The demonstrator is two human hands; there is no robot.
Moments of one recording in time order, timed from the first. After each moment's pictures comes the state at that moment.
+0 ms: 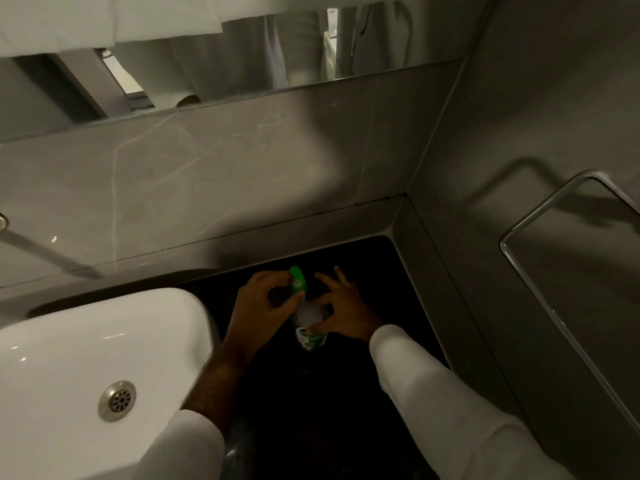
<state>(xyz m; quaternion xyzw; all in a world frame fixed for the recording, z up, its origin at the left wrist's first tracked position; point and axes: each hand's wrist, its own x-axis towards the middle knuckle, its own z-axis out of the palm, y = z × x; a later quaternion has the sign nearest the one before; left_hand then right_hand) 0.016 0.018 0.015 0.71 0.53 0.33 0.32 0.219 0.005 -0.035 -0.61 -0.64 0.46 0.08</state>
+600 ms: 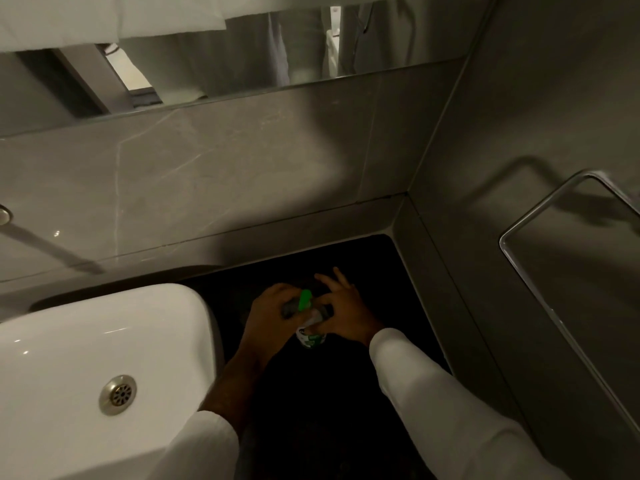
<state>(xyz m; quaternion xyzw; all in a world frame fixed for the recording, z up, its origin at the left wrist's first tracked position) 0.020 0.006 -0.016 0.73 0.52 0.24 0.37 0.215 0.000 -0.049 -0.63 -0.62 0.45 0.11</state>
